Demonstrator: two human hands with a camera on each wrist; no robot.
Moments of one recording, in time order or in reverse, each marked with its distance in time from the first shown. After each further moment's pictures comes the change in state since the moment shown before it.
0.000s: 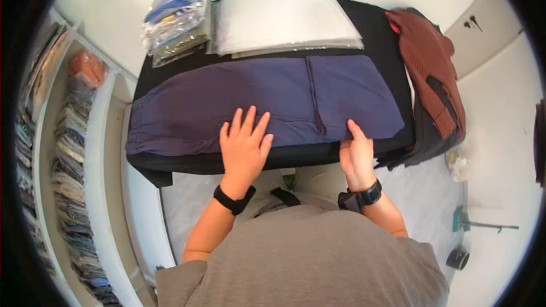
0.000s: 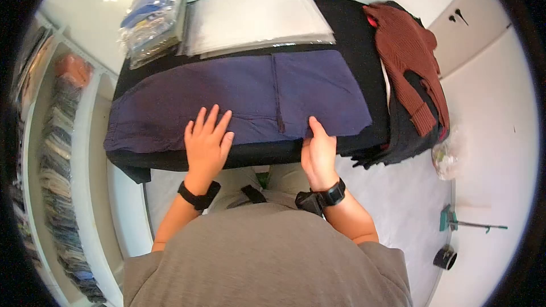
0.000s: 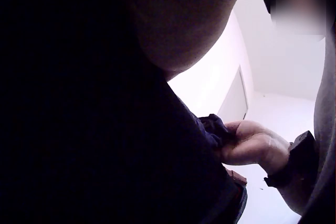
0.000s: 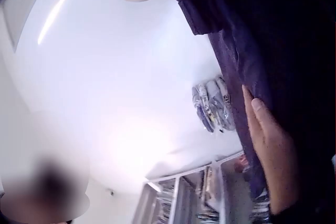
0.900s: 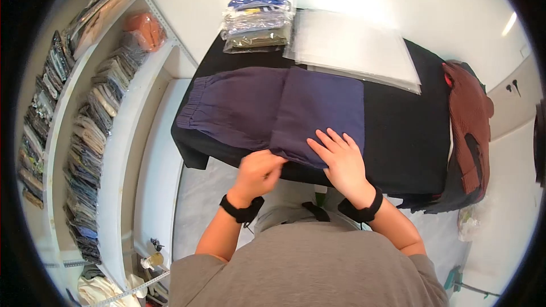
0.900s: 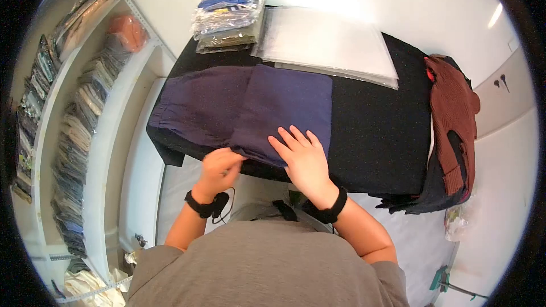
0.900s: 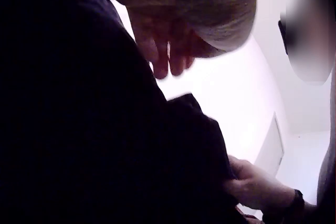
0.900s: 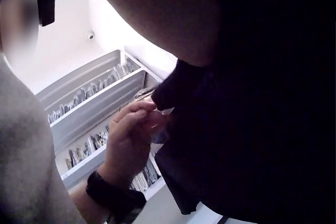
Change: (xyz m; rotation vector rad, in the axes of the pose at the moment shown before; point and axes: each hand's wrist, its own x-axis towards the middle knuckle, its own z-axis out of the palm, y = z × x) left_hand -0.059 -0.070 -0.047 -0.572 0.065 -0.012; right_hand -0.037 0.040 0.083 -1.629 -1.241 -0.925
